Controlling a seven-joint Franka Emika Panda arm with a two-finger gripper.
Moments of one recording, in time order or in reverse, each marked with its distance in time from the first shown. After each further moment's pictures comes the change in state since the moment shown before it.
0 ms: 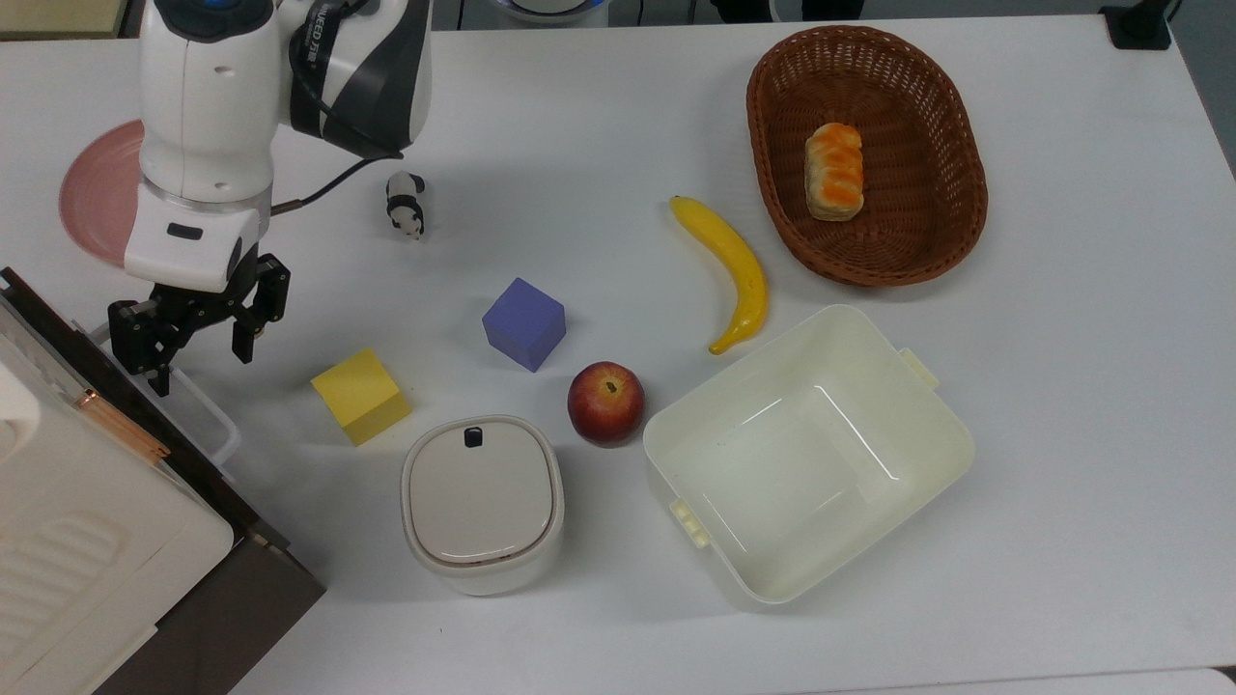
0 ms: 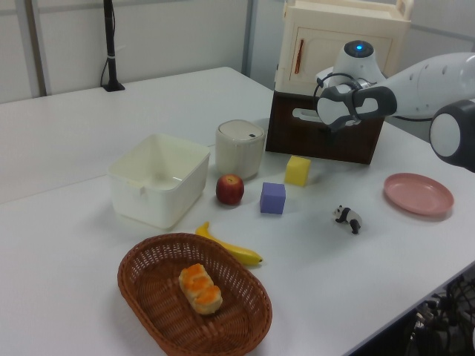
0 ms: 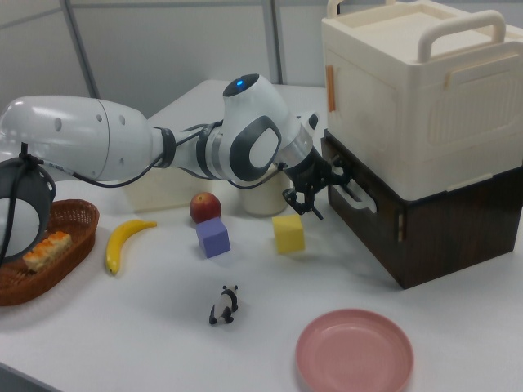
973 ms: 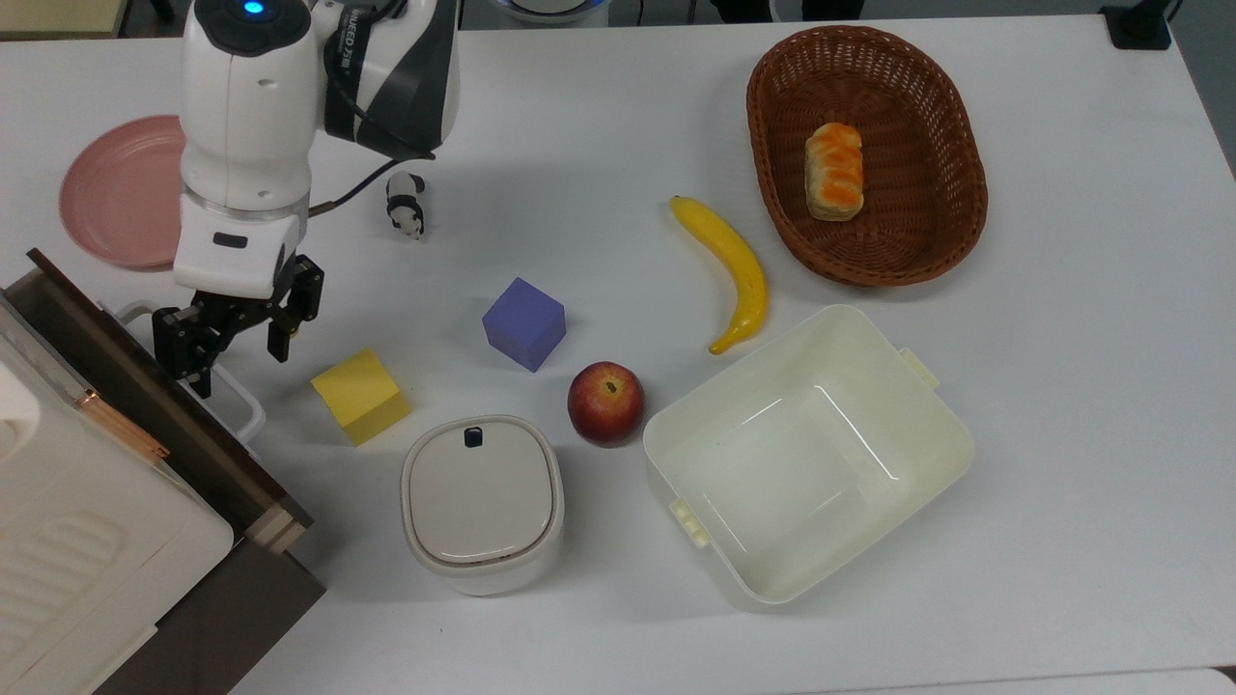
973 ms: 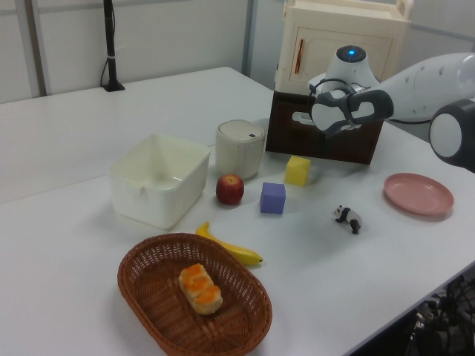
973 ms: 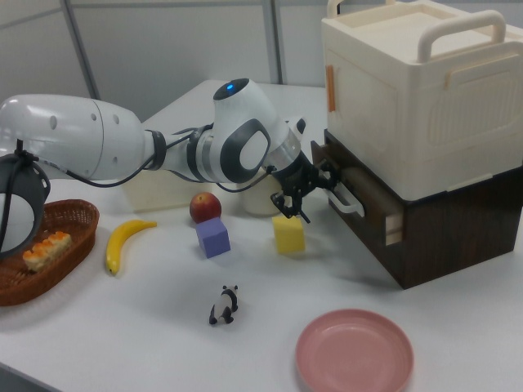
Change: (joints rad) arm 0.035 -0.019 0.002 -0.050 -0.010 0.000 0.000
